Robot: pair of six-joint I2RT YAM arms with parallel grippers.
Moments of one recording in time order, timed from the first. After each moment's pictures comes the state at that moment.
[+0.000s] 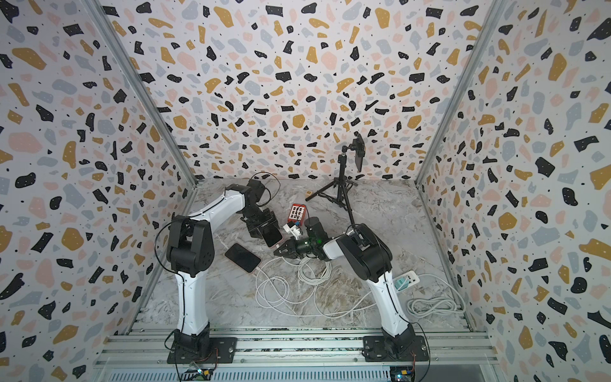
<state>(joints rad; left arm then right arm) -0.29 2.14 1.77 -1.11 0.33 -0.69 0.66 2.23 1.17 0.55 -1.02 0.89</state>
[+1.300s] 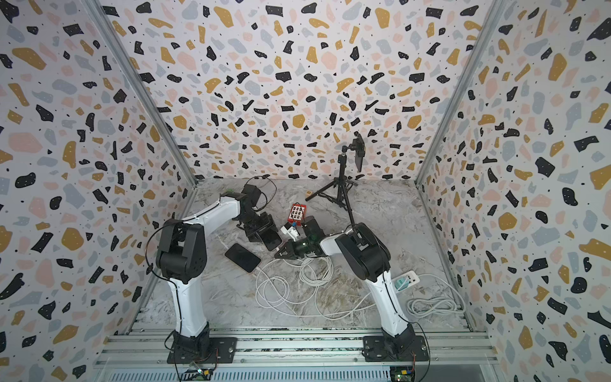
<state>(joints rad) -0.28 2.03 1.58 -0.95 0.36 -0.71 0.66 2.25 1.27 0.31 -0.97 0.66</state>
